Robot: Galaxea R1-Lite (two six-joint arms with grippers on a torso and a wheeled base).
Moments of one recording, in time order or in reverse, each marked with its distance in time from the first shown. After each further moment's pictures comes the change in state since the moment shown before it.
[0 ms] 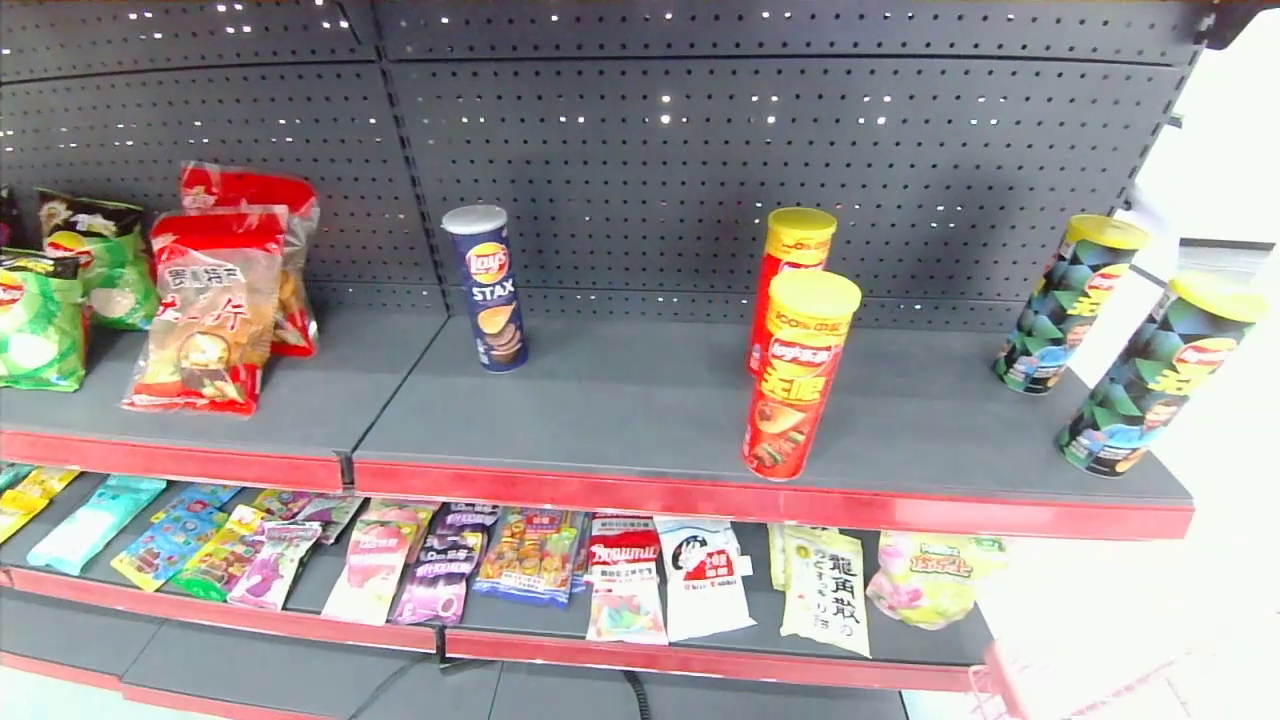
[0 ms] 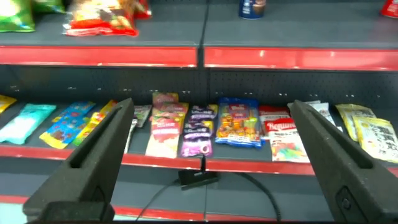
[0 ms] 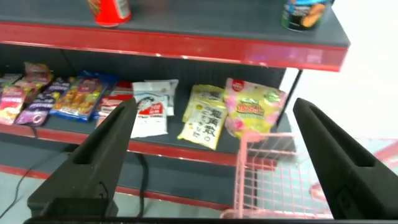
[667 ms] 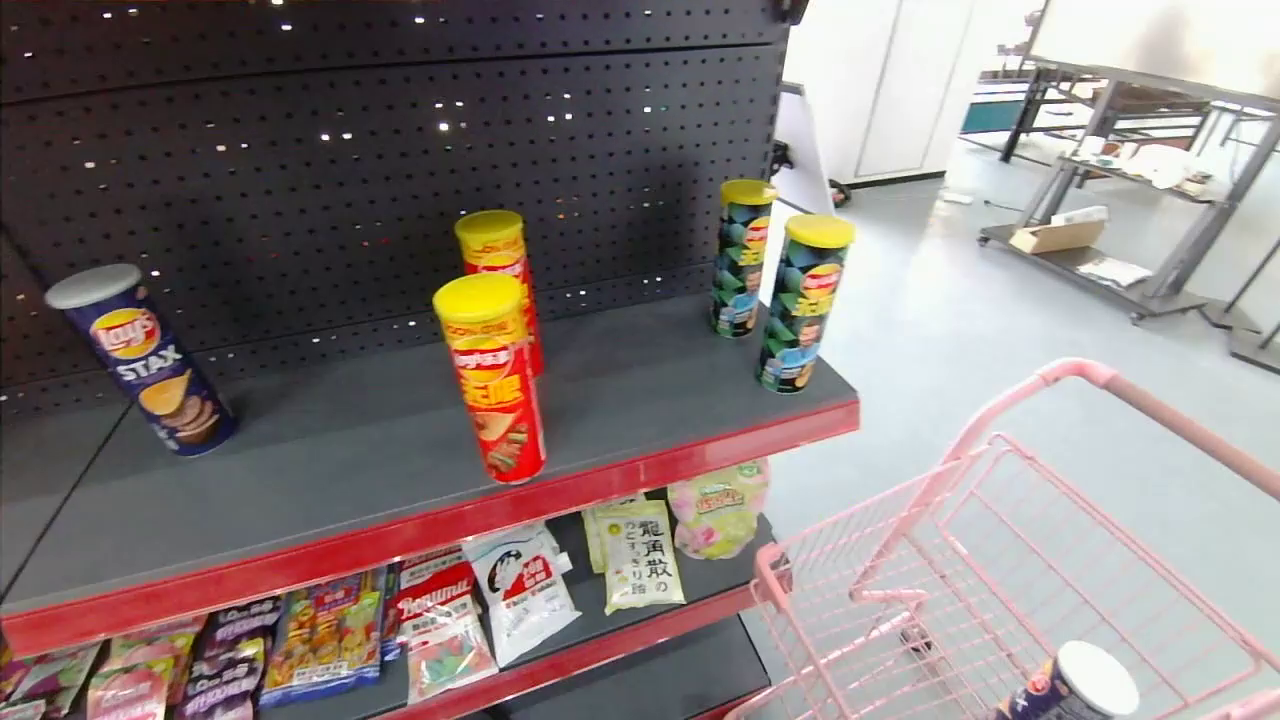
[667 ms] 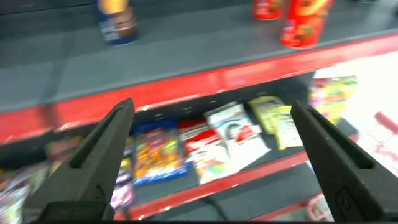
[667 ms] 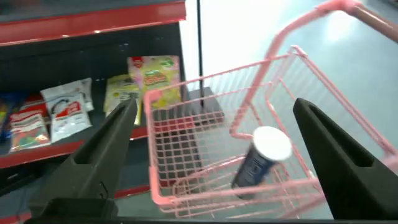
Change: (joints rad) left arm 0.000 0.000 0.000 0.000 -0.005 0.000; right arm 0.000 0.000 0.000 0.000 0.000 0.000
